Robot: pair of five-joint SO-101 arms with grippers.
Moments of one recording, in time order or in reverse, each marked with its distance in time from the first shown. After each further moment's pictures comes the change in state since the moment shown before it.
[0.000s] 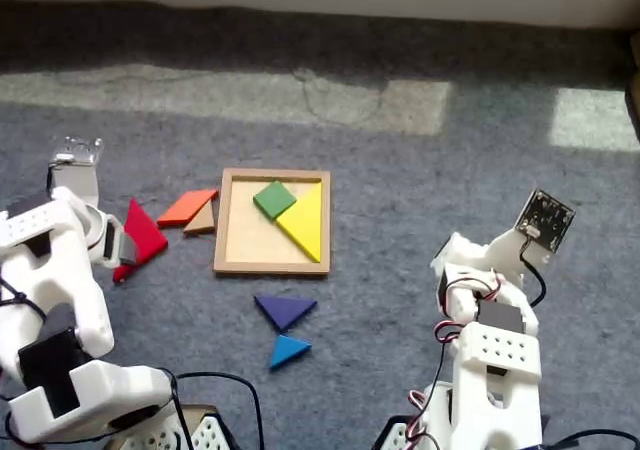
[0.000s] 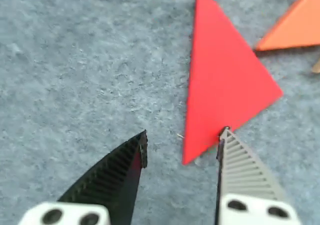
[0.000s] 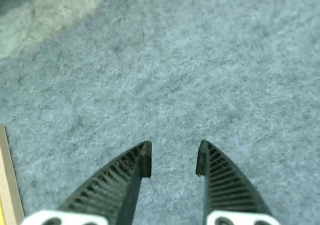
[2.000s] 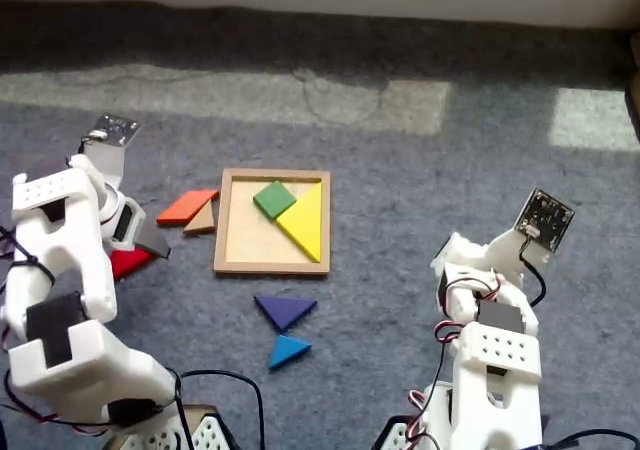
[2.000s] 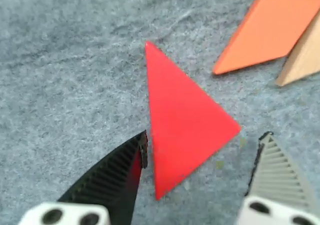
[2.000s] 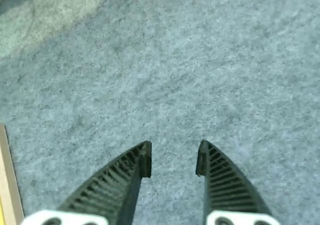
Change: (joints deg) left arm 5.8 12.4 -12.0 5.3 -6.9; right arm -0.1 0.0 0.0 0.0 0.4
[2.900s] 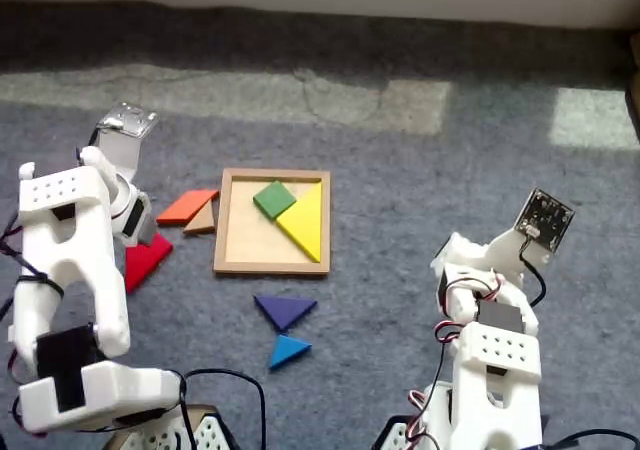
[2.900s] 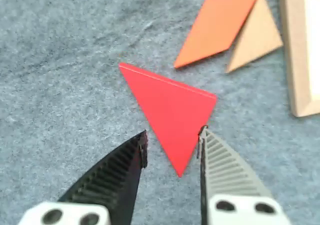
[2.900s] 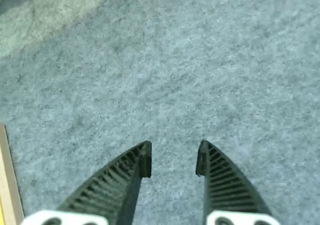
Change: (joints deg) left arm 5.6 -12.8 0.4 9.8 -0.4; right arm 0.0 0.0 0.0 0.0 0.0
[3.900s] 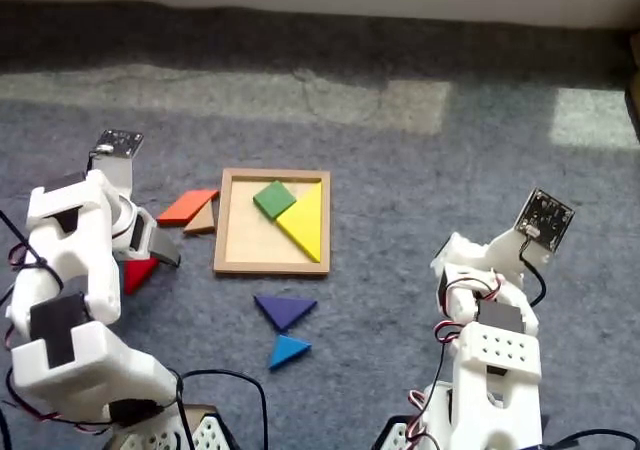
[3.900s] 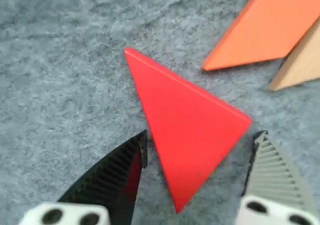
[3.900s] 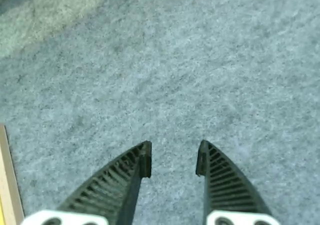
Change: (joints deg) left arm -4.0 11.6 6.8 -14.2 8.4; right arm 0.0 0.0 0.0 0.0 0.0
